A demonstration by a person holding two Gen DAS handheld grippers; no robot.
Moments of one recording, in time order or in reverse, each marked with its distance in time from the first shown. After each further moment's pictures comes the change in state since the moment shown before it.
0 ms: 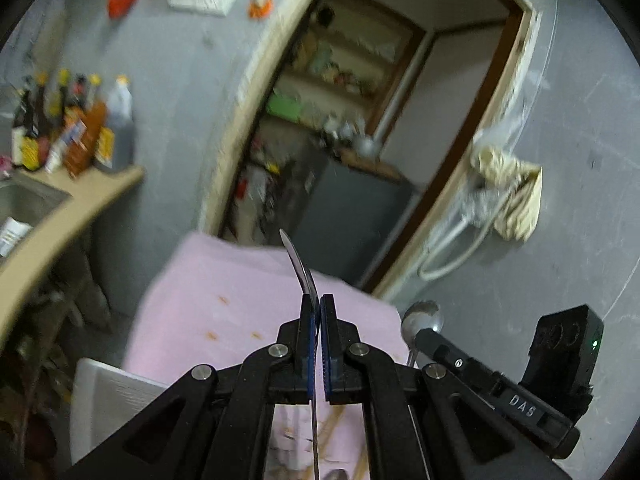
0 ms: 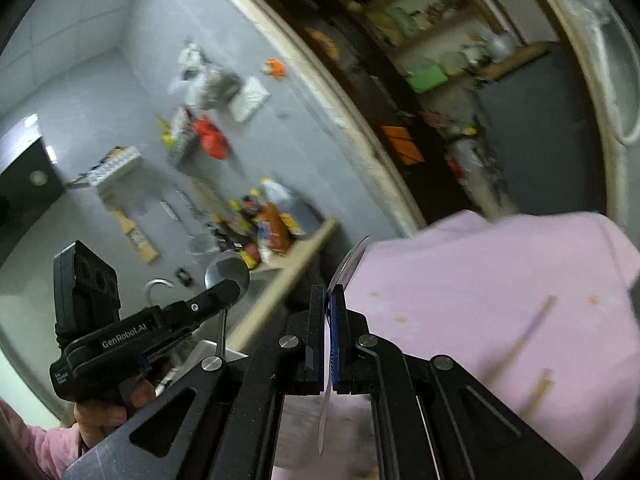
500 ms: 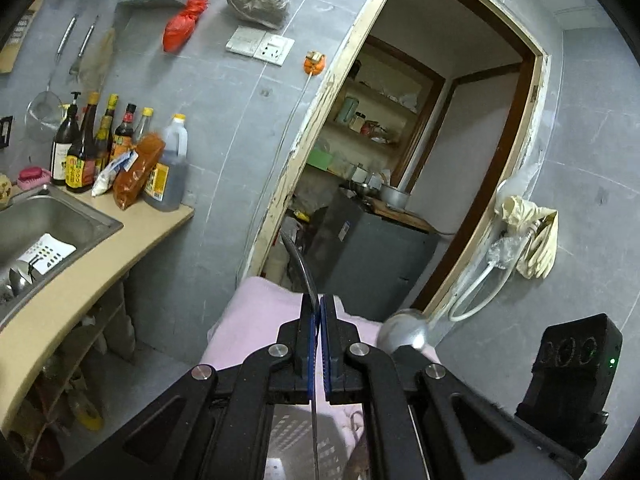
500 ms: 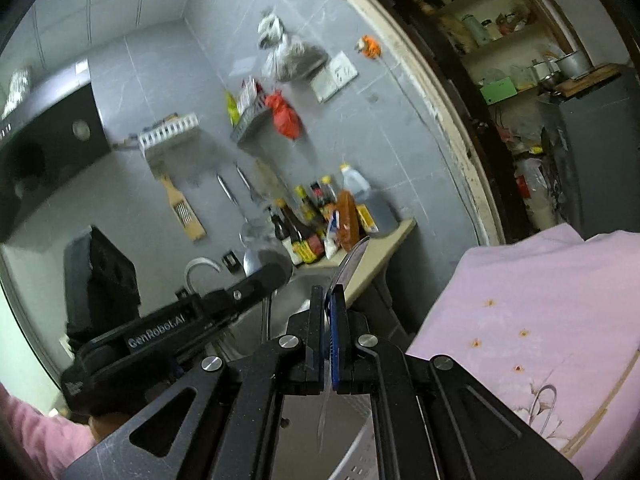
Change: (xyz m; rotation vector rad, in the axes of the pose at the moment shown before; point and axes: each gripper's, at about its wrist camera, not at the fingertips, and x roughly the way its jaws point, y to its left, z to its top) left arm -0.036 0.082 -0.011 -0.024 -0.162 0.054; right arm 0.073 0.096 -0.057 -0.139 0.010 0.128
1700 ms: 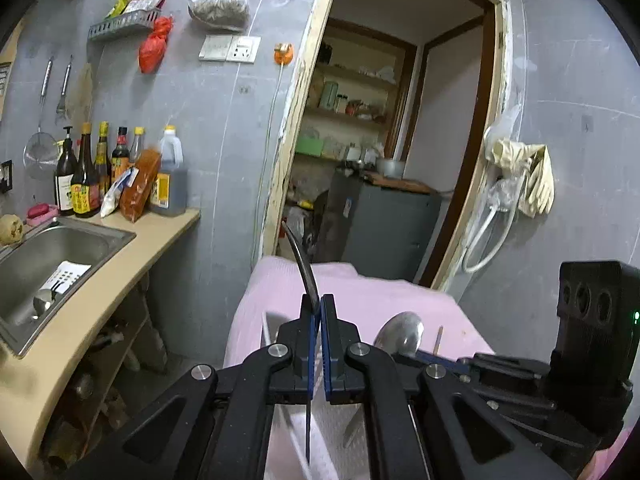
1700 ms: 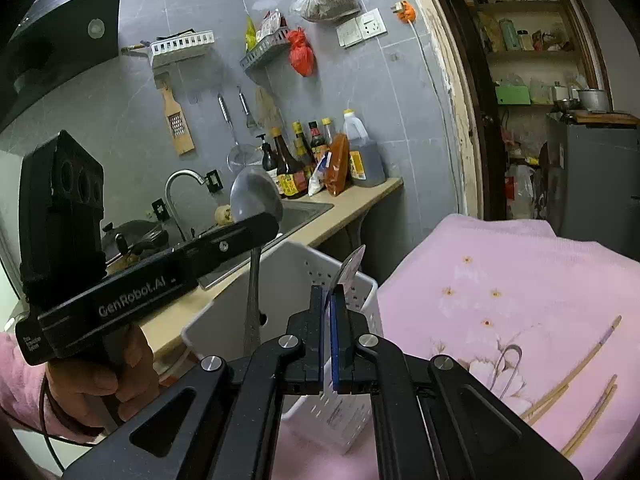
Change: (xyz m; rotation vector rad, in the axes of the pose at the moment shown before) left arm -0.037 -0.012 -0.042 0.191 0.032 0.051; right arm -0.032 0.031 -0.035 -0.218 0.172 -0.112
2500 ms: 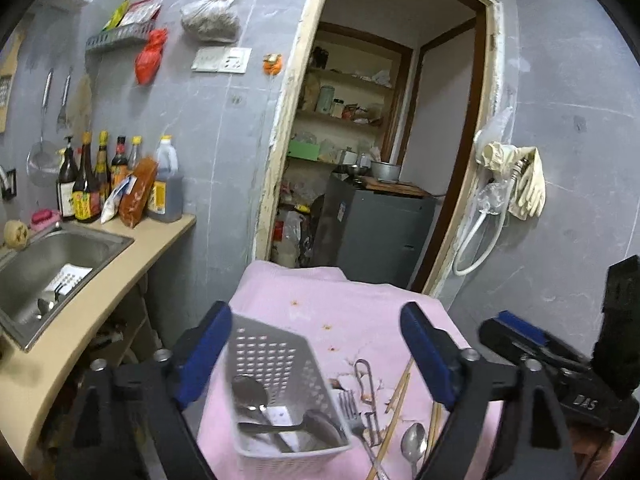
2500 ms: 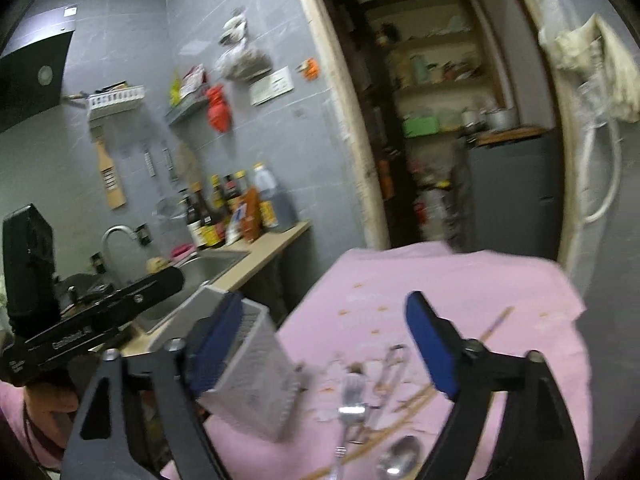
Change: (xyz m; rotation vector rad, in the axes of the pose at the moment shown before) left arm -0.022 -0.042 0.003 0.018 -0.022 0.007; right arm -0.101 -0.026 0.000 0.101 -0.186 -0.341
